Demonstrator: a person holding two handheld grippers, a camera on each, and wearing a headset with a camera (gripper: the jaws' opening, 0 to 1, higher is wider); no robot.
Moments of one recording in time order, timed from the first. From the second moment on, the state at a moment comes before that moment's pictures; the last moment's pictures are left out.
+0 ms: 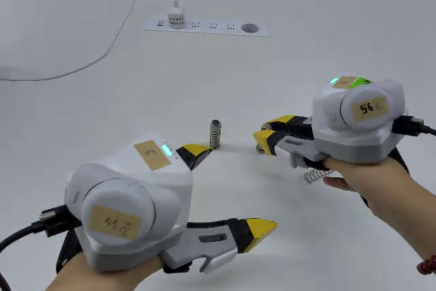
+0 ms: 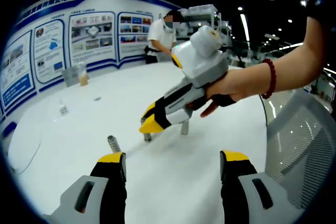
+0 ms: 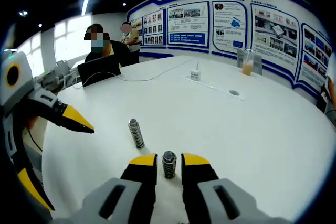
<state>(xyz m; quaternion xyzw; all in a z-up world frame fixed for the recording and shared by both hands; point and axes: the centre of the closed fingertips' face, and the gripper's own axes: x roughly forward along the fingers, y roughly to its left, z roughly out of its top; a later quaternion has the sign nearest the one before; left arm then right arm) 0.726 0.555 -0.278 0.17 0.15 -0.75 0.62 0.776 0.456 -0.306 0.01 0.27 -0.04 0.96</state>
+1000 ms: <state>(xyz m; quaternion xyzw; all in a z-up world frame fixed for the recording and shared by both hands) 0.716 0.537 -0.264 0.17 0.12 -0.76 0.62 0.733 0.445 -0.247 0.07 0.22 -0.07 0.97</state>
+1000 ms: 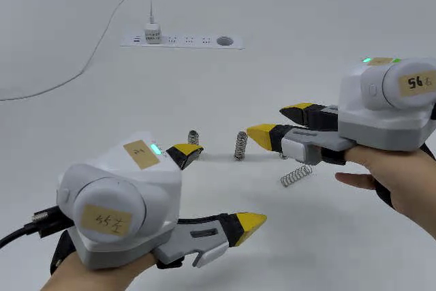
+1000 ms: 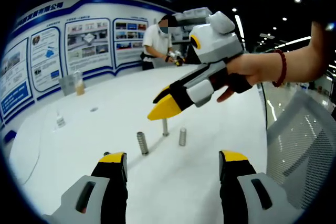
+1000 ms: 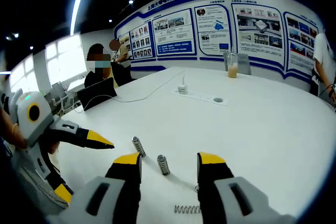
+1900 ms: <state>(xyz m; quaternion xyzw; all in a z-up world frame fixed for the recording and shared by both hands) 0.698 0.496 -0.282 0.20 0.12 -0.78 0.58 0.660 0.442 -0.228 0.09 0.18 -0.07 0.98</state>
